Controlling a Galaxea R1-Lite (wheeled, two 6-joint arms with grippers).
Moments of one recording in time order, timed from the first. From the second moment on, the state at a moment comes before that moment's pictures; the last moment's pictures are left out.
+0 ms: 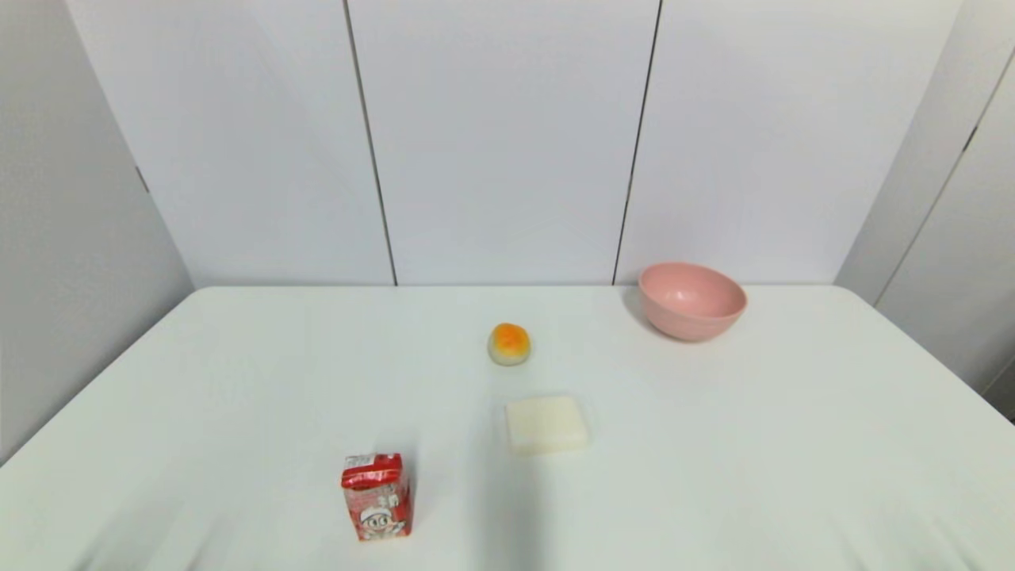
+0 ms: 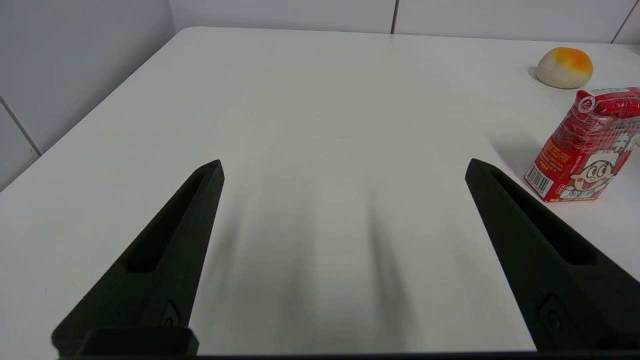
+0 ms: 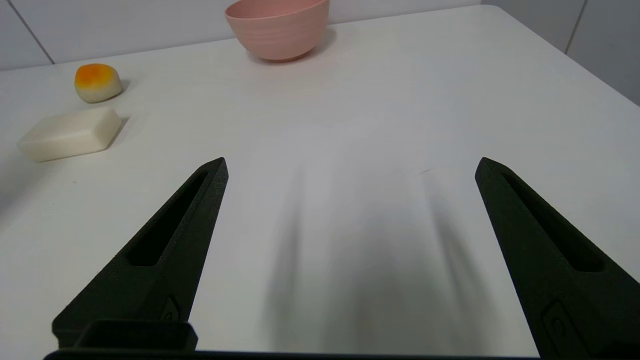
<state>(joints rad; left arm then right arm) 0.00 0.00 0.00 0.00 0.00 -0.02 0.00 0.00 0.00 0.02 -0.01 0.12</state>
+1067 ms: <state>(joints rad) 0.00 0.34 -0.16 -0.06 -0.01 0.17 0.00 0.00 0.00 0.02 -0.01 0.12</state>
